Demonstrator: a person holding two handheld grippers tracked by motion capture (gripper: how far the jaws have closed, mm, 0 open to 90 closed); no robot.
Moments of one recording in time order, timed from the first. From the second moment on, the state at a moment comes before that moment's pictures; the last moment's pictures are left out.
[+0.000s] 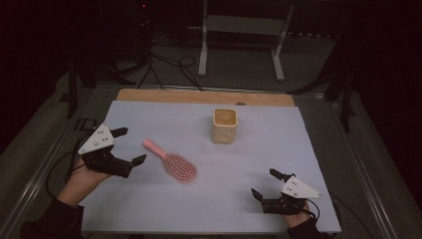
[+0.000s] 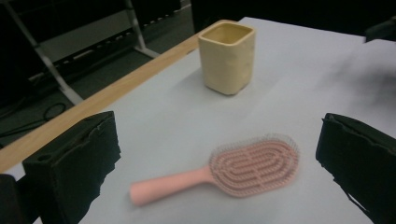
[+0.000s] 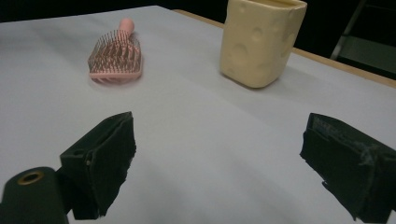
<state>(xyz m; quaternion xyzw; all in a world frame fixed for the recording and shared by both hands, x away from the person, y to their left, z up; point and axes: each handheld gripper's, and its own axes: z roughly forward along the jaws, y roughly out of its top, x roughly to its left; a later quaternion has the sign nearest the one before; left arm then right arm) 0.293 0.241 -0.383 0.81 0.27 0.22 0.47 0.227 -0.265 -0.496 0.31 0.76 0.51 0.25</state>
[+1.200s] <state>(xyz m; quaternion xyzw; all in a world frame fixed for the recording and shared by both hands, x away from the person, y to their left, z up) 0.382 0.235 -0.446 0.82 0.35 0.21 0.41 0.228 -0.264 -0.497 0.30 0.77 0.51 0.24</state>
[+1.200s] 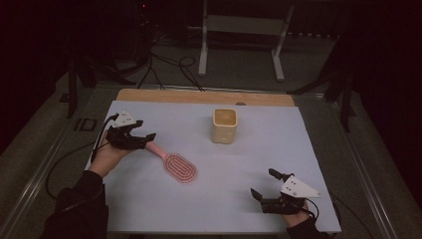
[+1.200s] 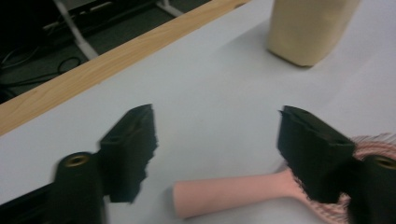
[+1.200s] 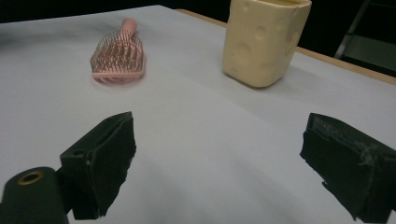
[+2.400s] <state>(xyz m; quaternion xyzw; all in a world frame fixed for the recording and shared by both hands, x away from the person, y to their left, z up) 0.423 0.215 -0.498 0.87 0.35 0.17 0.30 0.228 -0.264 -0.498 0.30 0.77 0.51 0.24</state>
